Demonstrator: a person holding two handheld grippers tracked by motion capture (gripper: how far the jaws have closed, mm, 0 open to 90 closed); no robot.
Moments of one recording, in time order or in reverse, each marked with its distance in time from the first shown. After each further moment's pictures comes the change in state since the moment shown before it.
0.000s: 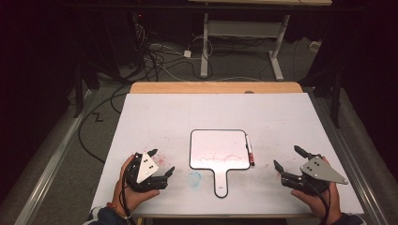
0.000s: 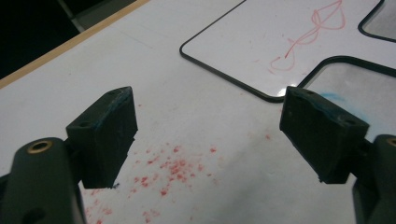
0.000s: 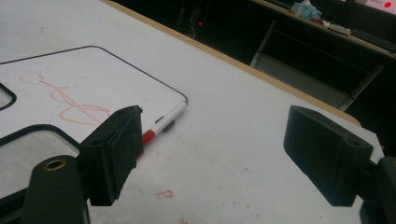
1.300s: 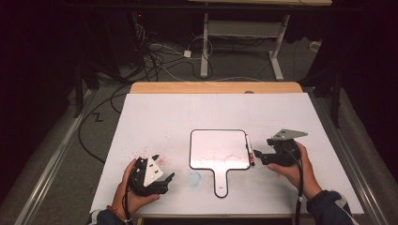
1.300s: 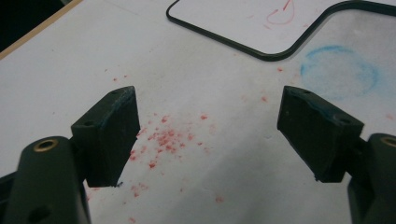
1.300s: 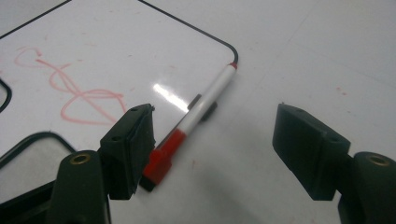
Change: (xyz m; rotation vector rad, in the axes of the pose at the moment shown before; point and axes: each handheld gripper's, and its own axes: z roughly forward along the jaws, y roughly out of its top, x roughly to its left) left arm -0.009 -0.011 0.007 0.117 -0.004 0.068; right arm -0.010 0.025 0.101 0.393 0.254 0.162
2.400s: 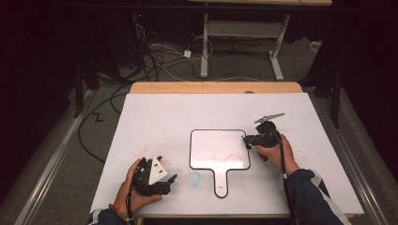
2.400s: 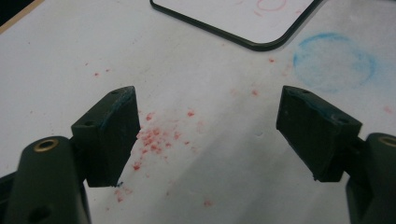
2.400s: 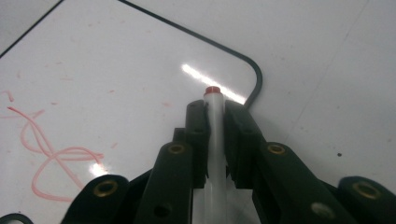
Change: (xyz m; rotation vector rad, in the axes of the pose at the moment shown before) left arm -0.002 0.006 0.009 0.040 -0.041 -0.008; right arm -0.016 0.033 0.062 0.115 0.122 0.109
